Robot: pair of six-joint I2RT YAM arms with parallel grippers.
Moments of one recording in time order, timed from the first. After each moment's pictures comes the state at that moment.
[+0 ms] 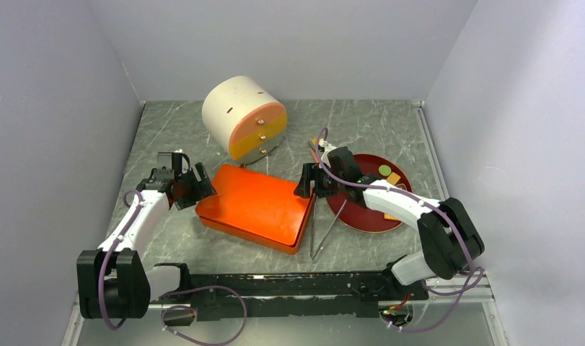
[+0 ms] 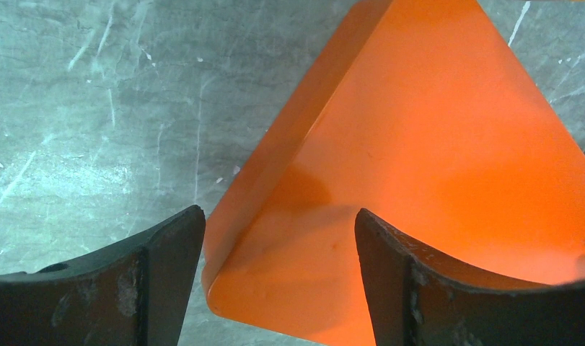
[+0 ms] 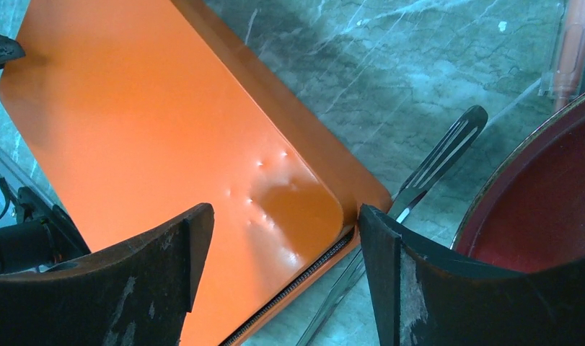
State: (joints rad) left arm -0.01 1.17 0.74 -0.54 0.14 -0.46; right arm 0.57 1.45 0.80 -0.05 -0.27 0.48
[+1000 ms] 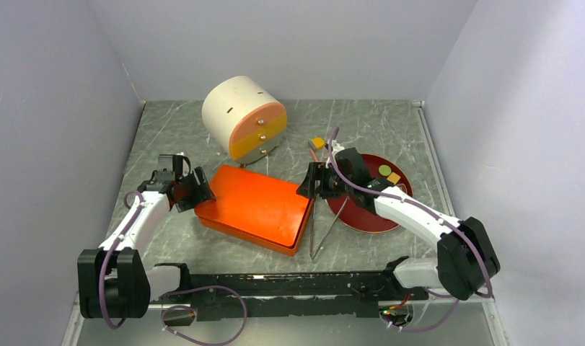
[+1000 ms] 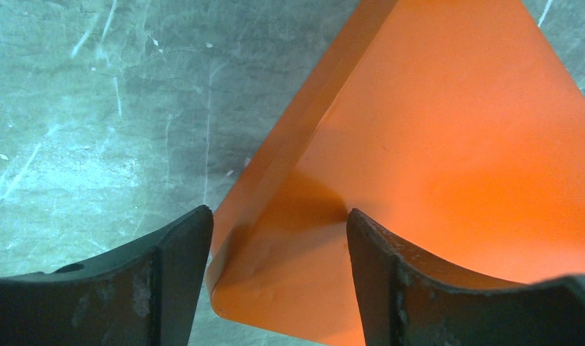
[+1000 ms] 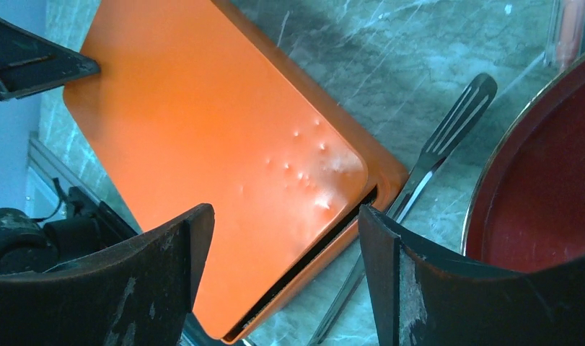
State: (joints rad) left arm -0.01 1.17 0.72 -0.54 0.14 -0.43; right arm 0.57 1.31 0.79 -0.15 -0.26 0.54
